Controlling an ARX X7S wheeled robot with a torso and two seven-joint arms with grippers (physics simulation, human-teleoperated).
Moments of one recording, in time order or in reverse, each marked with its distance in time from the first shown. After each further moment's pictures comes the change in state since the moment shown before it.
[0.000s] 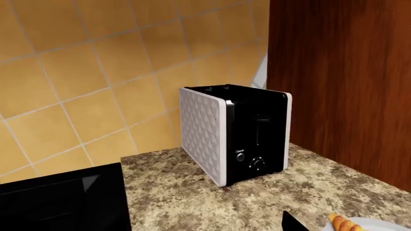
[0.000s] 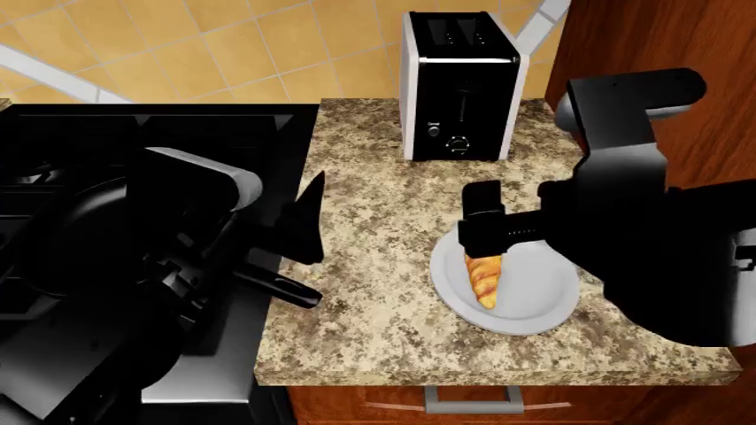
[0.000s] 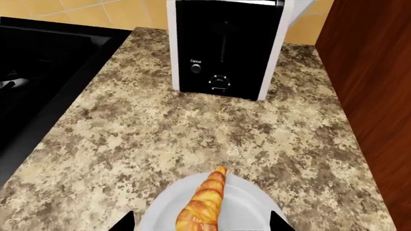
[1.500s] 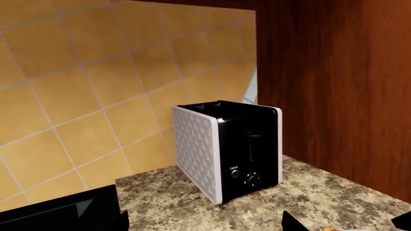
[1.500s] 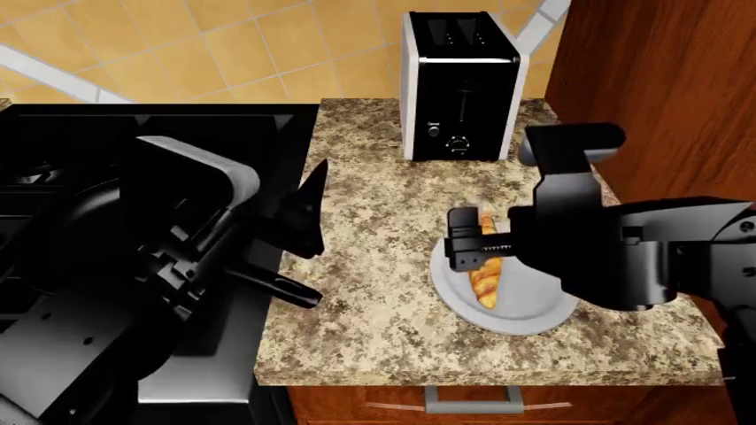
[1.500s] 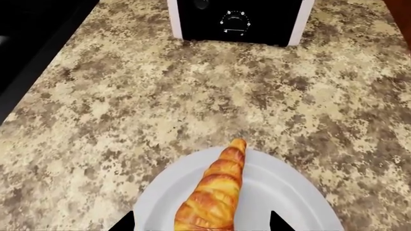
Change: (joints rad) left arm -0.021 -0.033 0.034 -0.016 0.001 0.083 0.031; right arm -0.058 -0.042 -0.086 0.253 -0.280 0.007 -0.376
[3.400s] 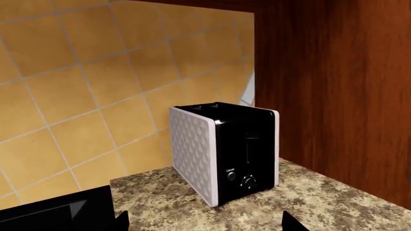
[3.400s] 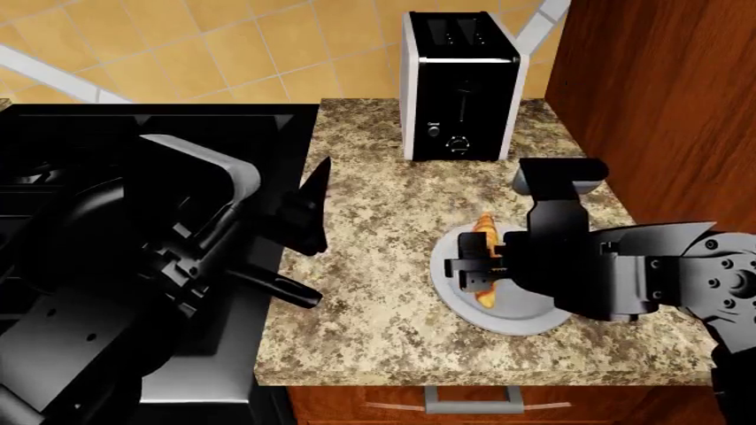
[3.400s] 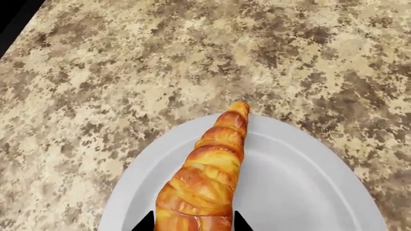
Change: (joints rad) left arm -0.007 -0.007 0.020 -0.029 -0.030 0.036 -0.015; right arm -0.055 0.011 -0.053 0.076 -0.050 -0.039 -0.119
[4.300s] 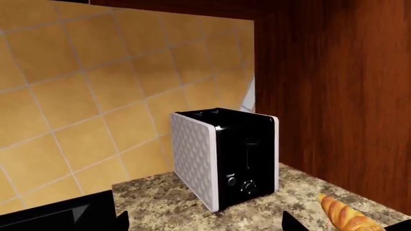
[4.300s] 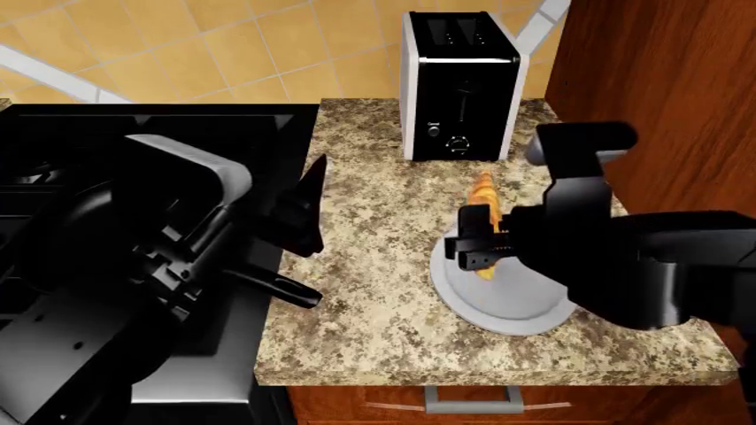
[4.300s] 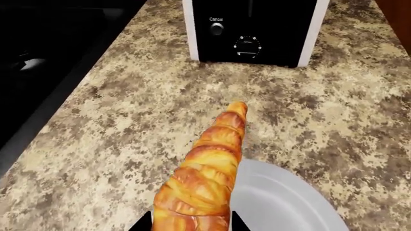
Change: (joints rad) left arm 0.009 -0.017 -0.015 0.037 -0.033 -0.002 -0.026; right arm 0.012 0.047 0.055 -0.202 0.025 -0.054 0.041
